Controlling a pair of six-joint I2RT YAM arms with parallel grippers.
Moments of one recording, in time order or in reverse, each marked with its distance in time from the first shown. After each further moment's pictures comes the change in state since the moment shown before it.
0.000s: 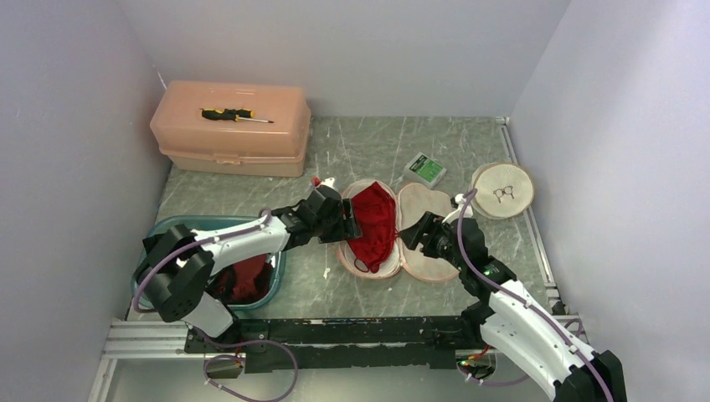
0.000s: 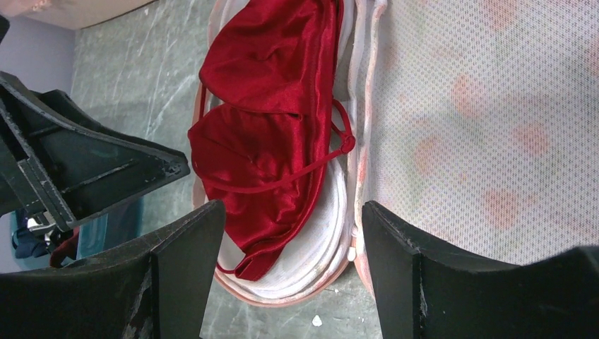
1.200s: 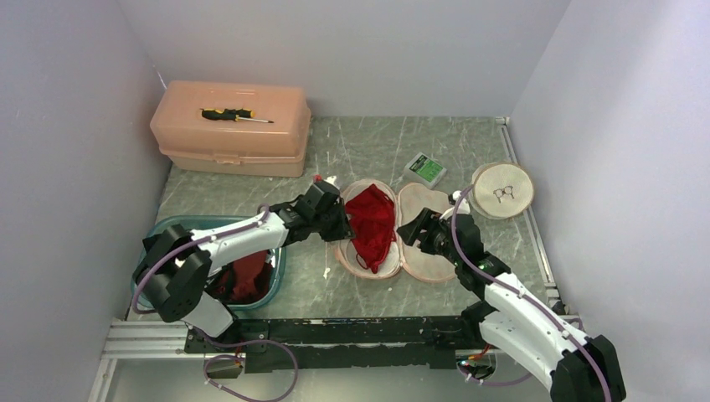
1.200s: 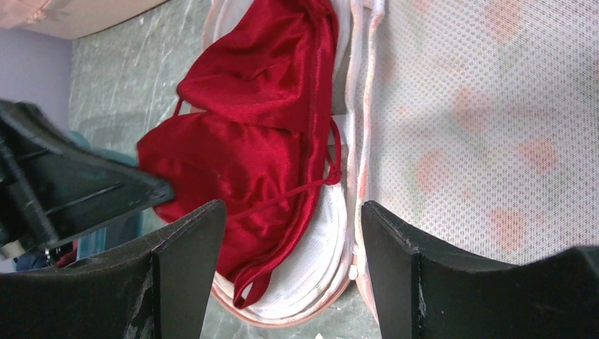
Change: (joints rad) left arm 0.023 0.030 0.043 -0.039 0.114 0.002; right arm -0.004 0.081 0.000 0.080 0.004 0.005
